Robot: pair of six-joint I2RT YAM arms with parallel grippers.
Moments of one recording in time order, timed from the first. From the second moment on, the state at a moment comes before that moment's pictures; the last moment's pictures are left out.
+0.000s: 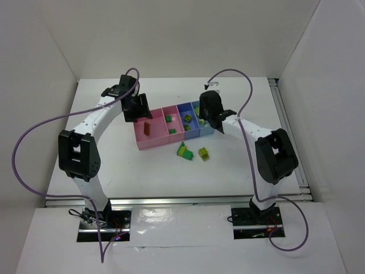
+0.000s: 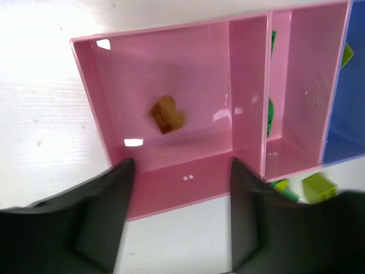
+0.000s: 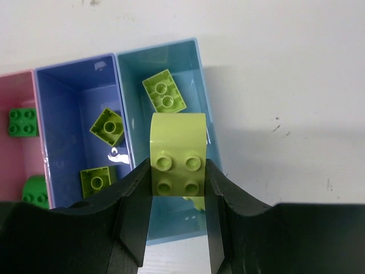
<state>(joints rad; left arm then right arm) -0.21 1.80 1.57 -0.80 0.05 -0.44 0.49 1.74 1.22 -0.07 0.37 0.28</state>
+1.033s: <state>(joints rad) -0.46 1.55 1.44 -0.80 0.02 -0.40 0.62 1.29 0.68 -0.13 0.21 0.35</state>
